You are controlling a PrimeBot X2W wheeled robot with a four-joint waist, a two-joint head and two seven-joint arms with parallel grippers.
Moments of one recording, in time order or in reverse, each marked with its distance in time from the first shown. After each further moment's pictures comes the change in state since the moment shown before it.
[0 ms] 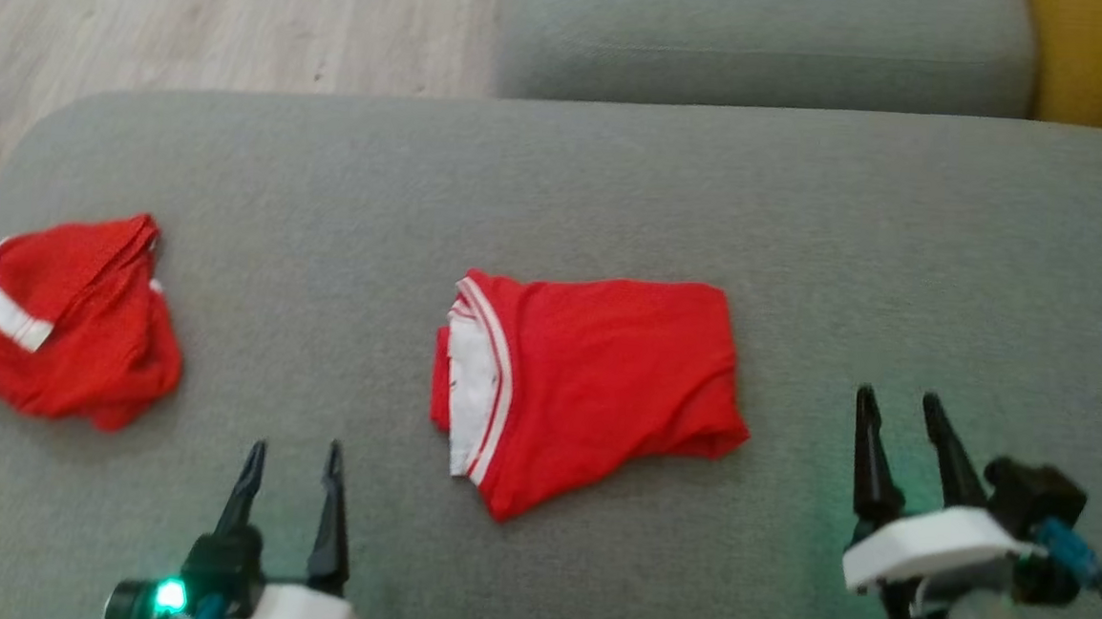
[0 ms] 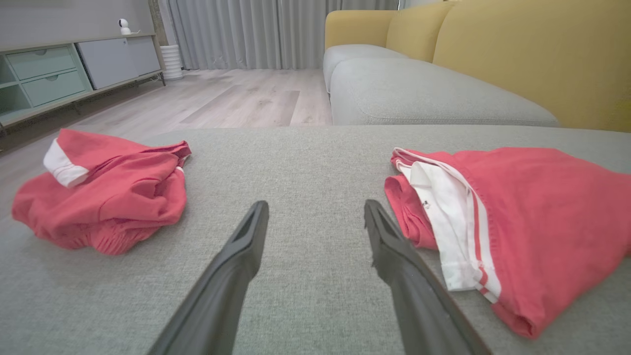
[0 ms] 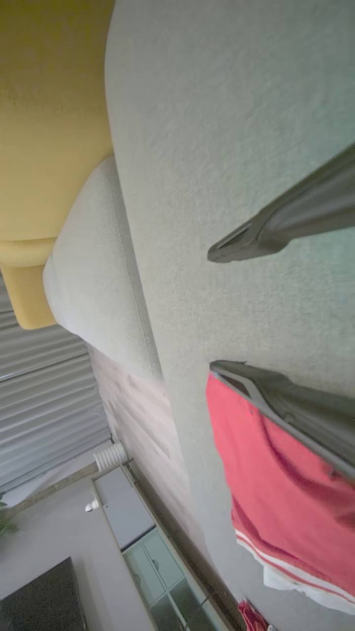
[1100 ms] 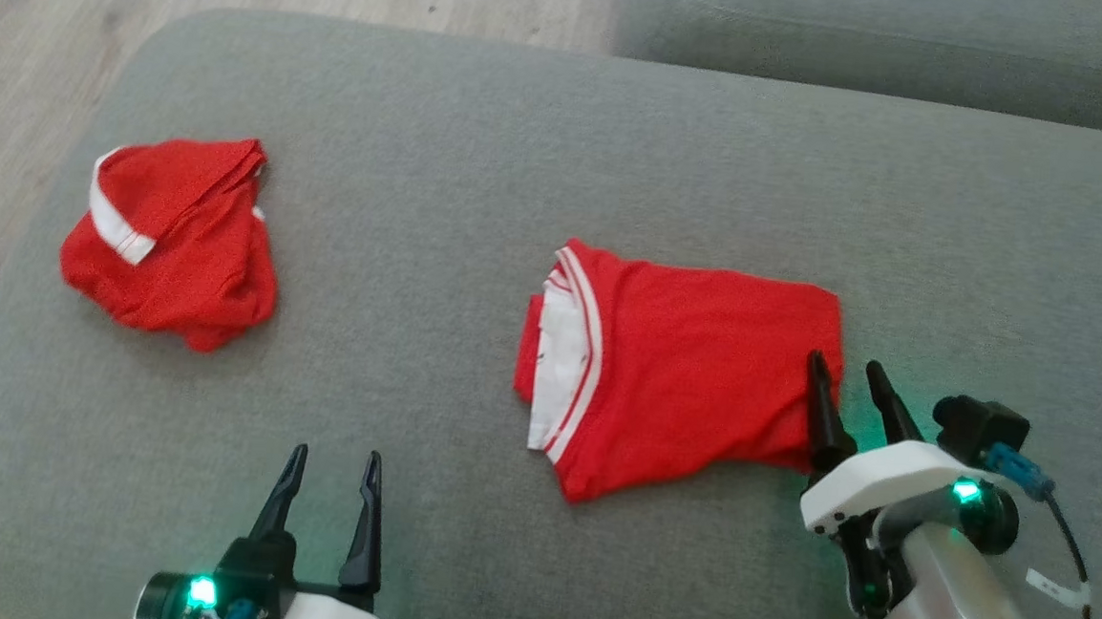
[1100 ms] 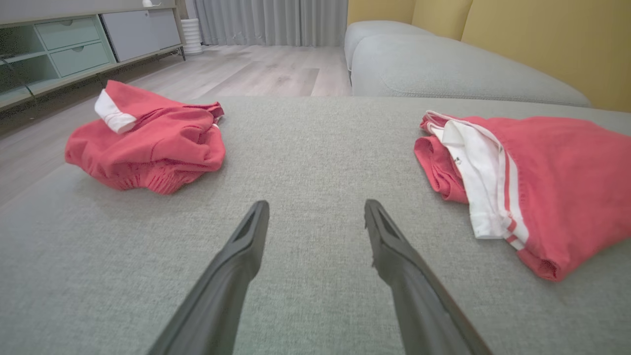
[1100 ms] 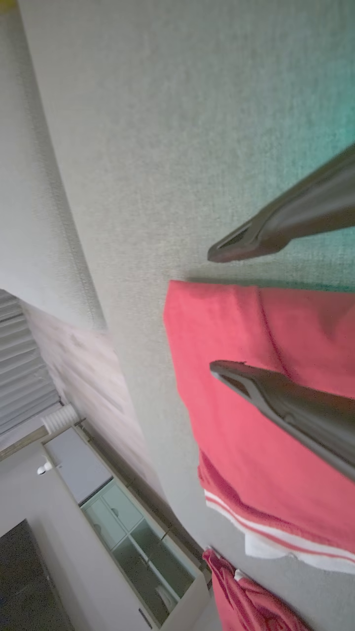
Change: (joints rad) left arm 0.020 0.001 -0.051 -0.017 0.010 -0.033 0.000; right arm -0.206 0.005 0.117 0.291 0.154 0.000 0.000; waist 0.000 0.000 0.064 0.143
